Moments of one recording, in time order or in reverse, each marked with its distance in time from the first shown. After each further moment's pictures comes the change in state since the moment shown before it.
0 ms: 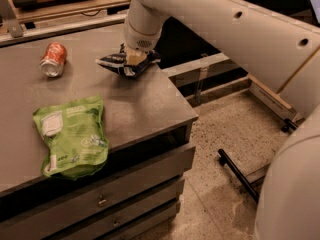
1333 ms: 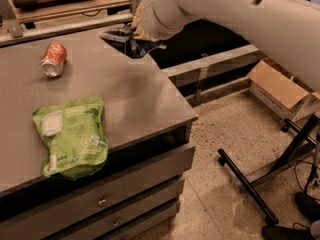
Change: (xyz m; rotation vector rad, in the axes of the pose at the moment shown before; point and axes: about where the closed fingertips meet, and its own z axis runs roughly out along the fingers) arm -0.005 -0.022 -0.091 0.390 -0.158 -0.076
